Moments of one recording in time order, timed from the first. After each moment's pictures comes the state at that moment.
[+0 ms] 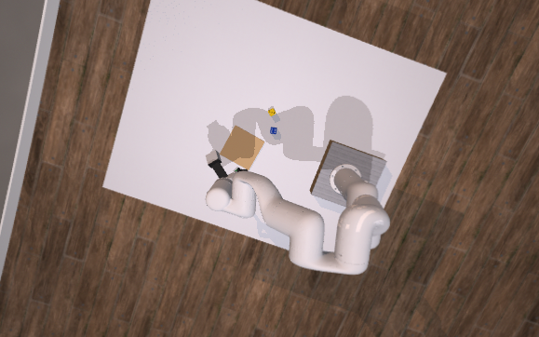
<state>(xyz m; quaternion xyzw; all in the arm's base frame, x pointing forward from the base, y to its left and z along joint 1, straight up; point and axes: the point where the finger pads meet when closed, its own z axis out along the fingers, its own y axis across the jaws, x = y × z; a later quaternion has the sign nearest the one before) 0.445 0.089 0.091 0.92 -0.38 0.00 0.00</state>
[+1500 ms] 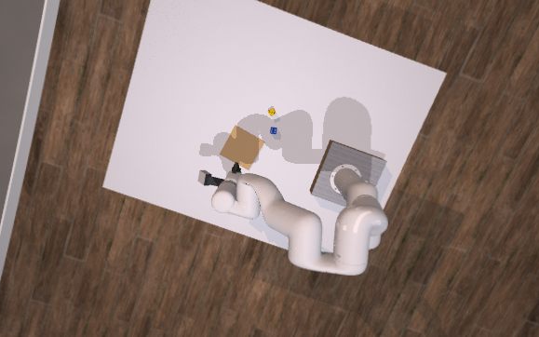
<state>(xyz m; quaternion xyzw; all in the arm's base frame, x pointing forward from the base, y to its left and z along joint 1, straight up) 0.430 0.101 0.067 1.00 0.01 0.00 0.00</state>
